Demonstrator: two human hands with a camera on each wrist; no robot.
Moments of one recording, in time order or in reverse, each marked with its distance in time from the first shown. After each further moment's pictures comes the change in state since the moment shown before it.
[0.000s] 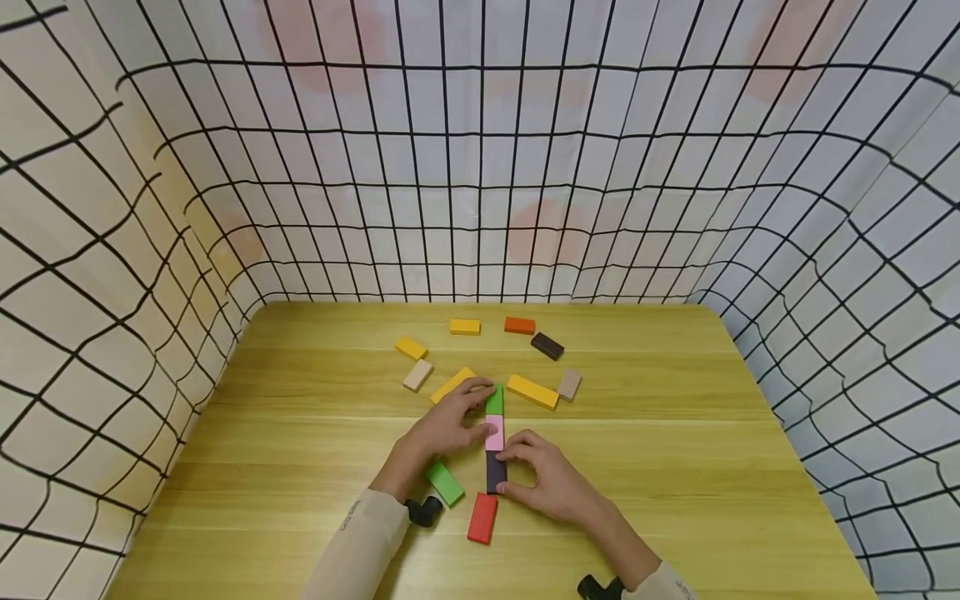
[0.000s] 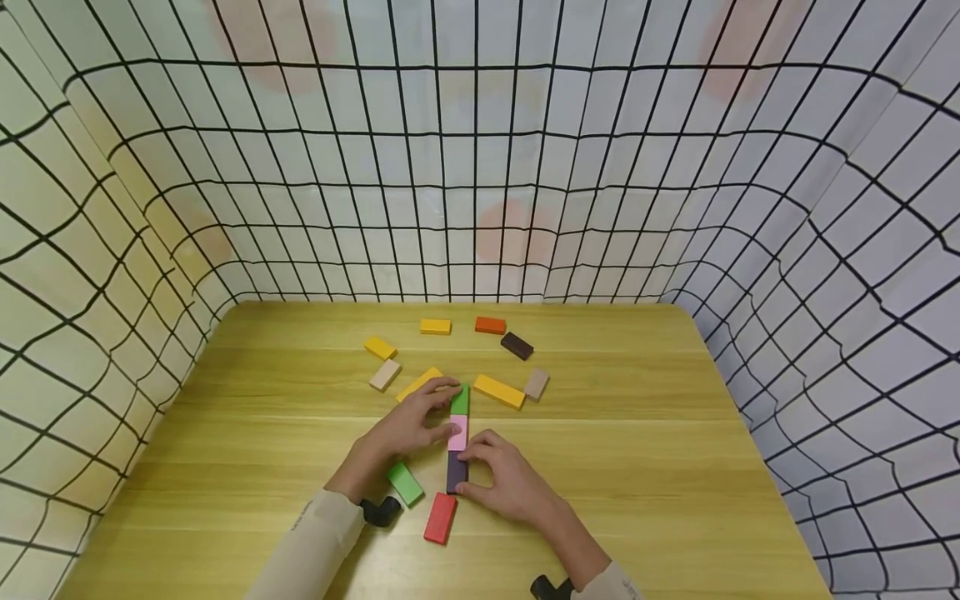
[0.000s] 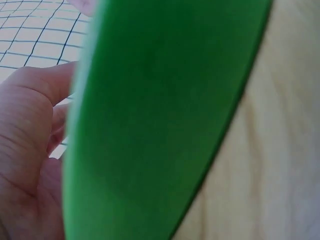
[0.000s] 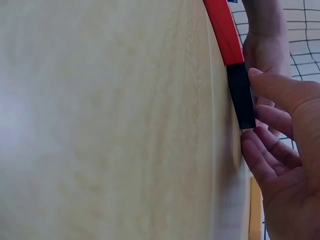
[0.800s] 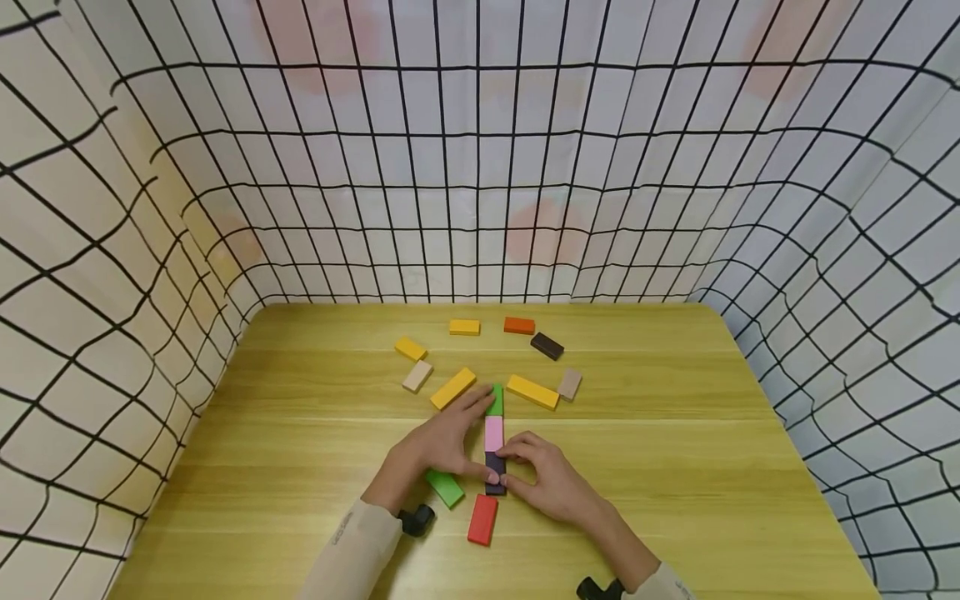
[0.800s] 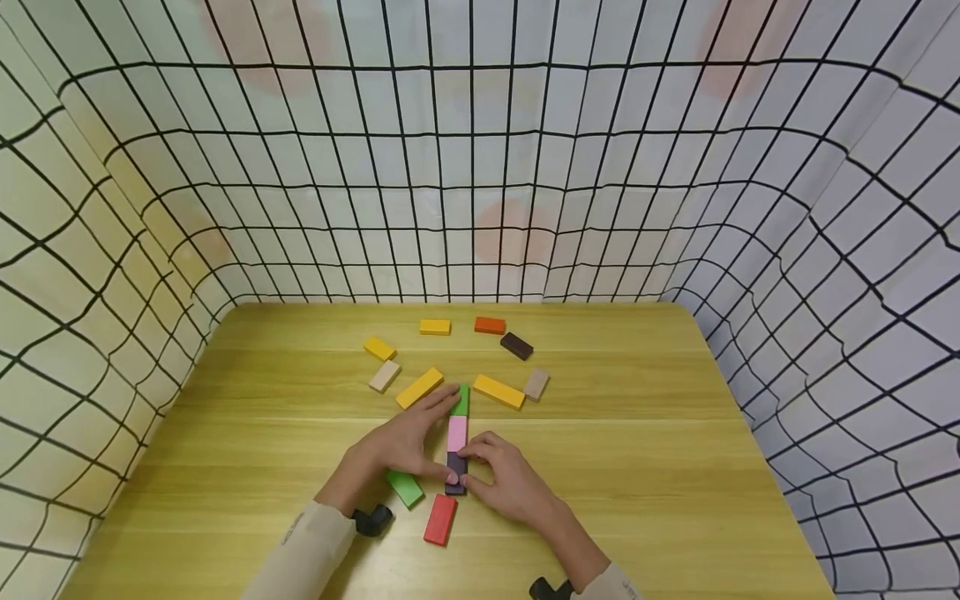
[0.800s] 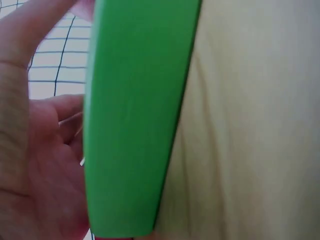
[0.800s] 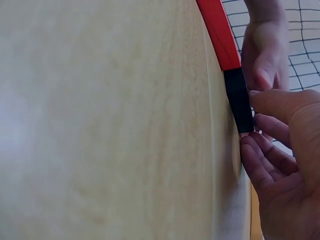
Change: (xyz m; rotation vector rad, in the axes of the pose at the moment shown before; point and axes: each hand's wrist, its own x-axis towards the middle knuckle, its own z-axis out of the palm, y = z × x) left_hand -0.016 0.007 -0.003 0.113 -0.172 -0.041; right_hand 0.002 0.000 0.002 0.028 0.038 -0.013
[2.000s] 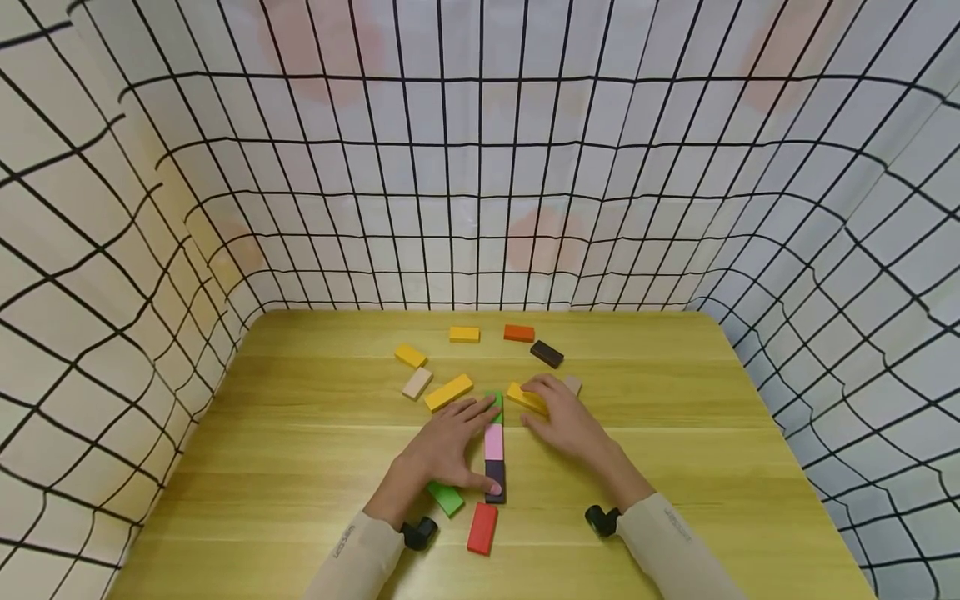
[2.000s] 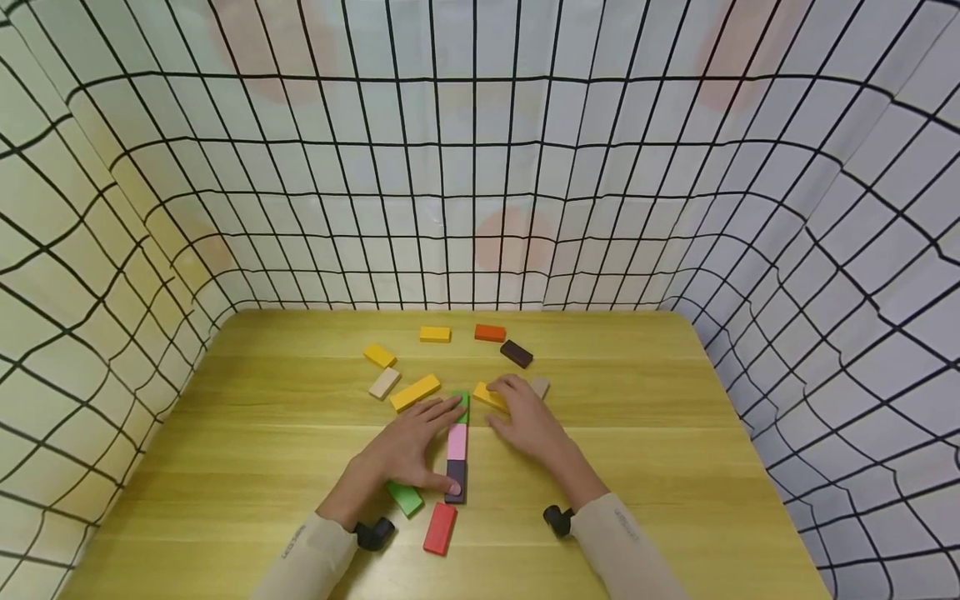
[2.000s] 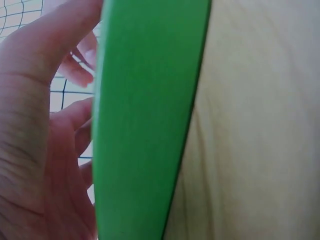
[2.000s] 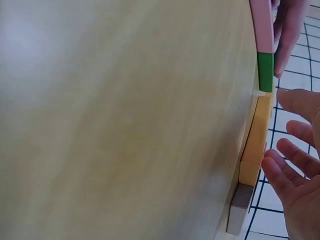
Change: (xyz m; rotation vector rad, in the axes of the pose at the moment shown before) left_hand -0.002 0.003 0.005 0.266 0.044 0.003; right_hand 0.062 0.036 -0.057 -0.282 0.111 0.082
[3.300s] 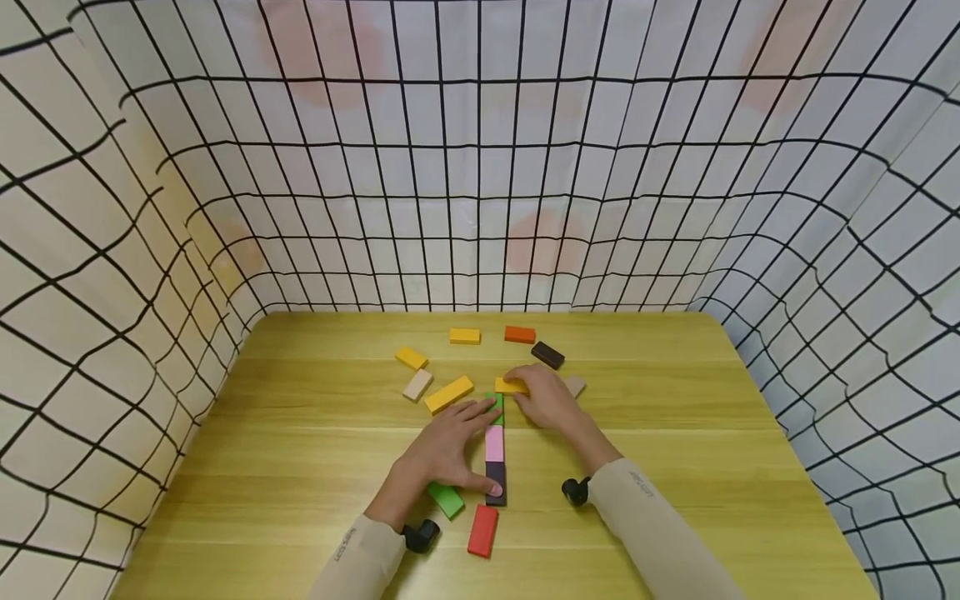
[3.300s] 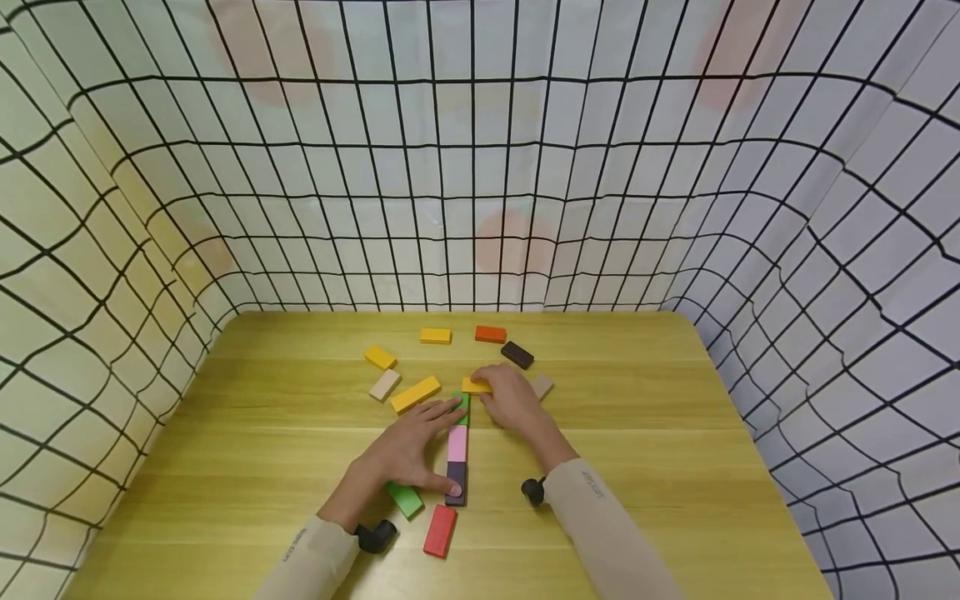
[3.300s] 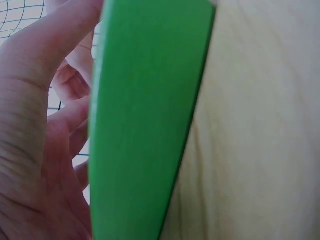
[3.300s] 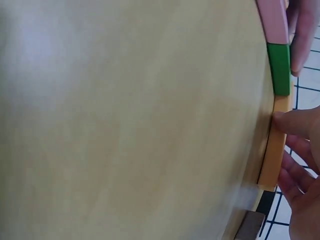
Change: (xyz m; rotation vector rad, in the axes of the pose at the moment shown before) left_hand 0.001 -0.003 0.002 -0.036 0.026 0.006; right_hand 0.051 -0.001 0.013 -0.074 -0.064 0.034
